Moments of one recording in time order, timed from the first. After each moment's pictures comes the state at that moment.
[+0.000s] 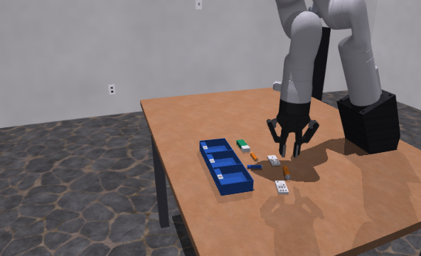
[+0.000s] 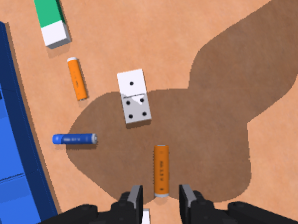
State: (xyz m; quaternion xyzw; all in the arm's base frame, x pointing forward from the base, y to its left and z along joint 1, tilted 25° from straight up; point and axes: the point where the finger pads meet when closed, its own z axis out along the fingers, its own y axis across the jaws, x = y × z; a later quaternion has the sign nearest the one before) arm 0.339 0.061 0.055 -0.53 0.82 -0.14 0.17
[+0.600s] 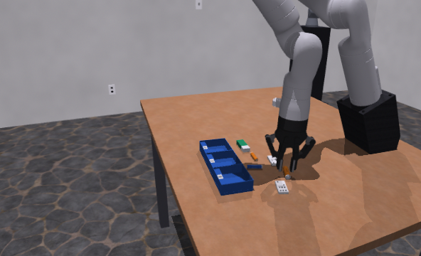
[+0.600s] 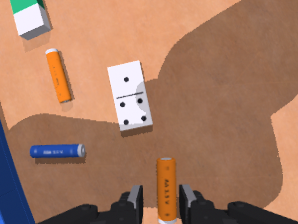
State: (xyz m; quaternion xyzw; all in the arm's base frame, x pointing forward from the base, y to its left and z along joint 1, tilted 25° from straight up) arm 0.359 0.053 0.012 -0.52 0.82 -0.14 0.19
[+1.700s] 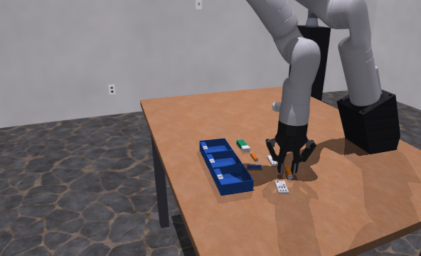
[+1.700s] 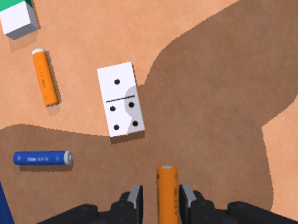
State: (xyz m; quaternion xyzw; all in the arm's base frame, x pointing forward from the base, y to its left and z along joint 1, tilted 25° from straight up) arm 0.359 0.052 -0.001 -0.52 0.83 -0.14 0.17
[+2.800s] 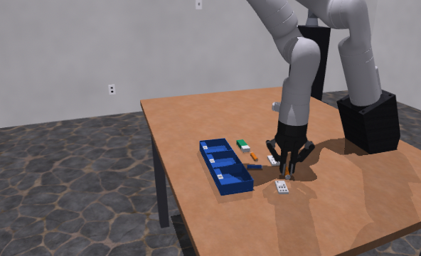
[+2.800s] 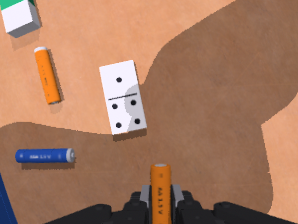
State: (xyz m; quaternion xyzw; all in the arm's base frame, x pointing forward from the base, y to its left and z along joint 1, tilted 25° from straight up) arm 0.360 0.052 0.000 -0.52 0.82 -0.14 0.17
